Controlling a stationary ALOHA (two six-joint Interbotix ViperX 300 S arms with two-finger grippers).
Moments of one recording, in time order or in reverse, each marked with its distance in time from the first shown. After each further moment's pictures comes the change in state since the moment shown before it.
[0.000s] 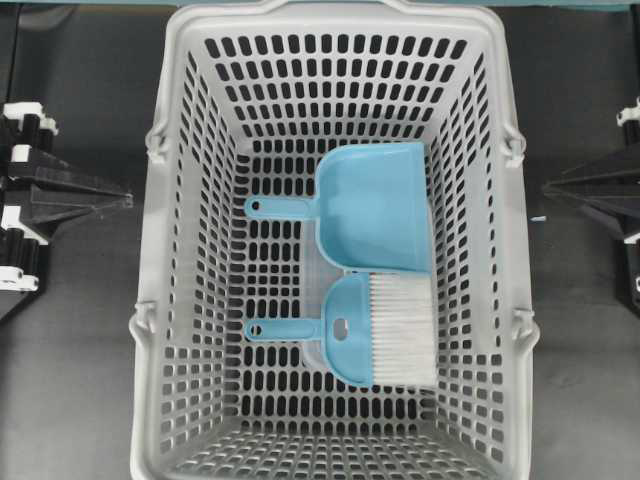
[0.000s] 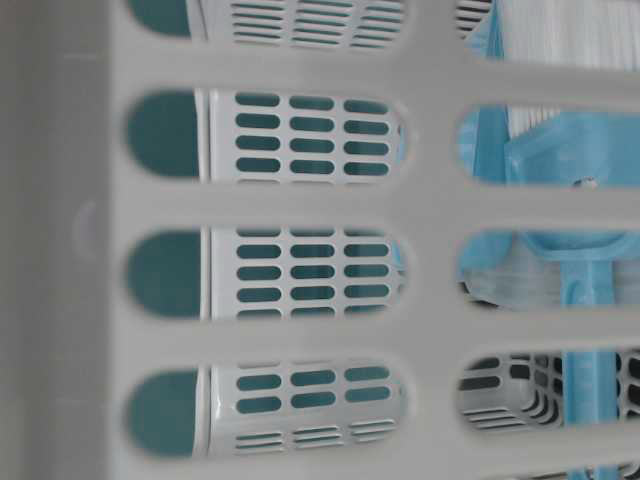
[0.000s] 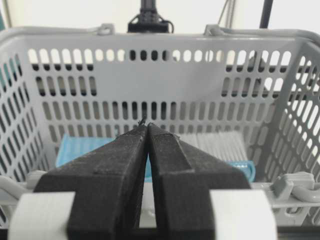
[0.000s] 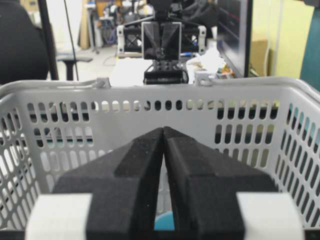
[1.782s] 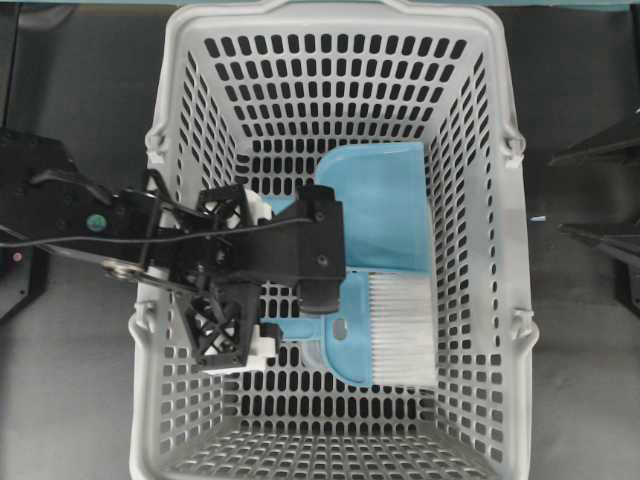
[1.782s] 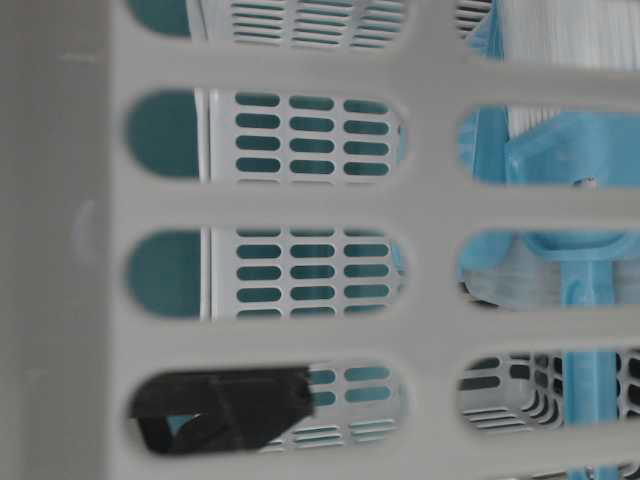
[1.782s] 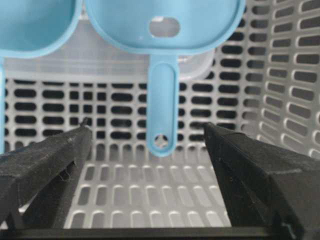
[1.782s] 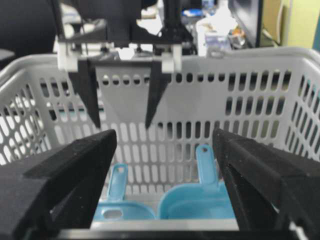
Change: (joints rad) left arm -0.172 0.914 -1.005 0.037 1.296 -0.255; right arm 0.023 -0.066 -0.081 0.011 0.259 0.014
